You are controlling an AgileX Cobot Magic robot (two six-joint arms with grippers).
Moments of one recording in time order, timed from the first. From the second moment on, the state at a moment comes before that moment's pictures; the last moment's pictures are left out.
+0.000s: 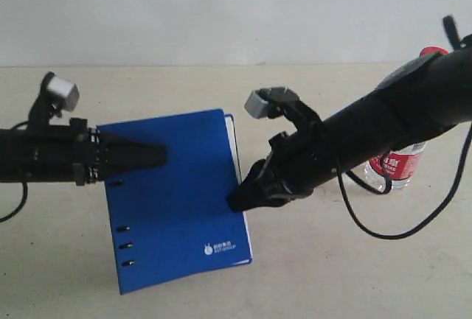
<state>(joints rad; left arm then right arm) 0.13 1.88 -0.72 -1.67 1.24 1.85 0.42 1.81 -0.95 1.23 0.79 -1.36</state>
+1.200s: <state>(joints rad) 0.17 0.21 -0.30 -1.01 0.67 0.59 0.42 0.43 -0.91 -0.16 1.01 -0.17</state>
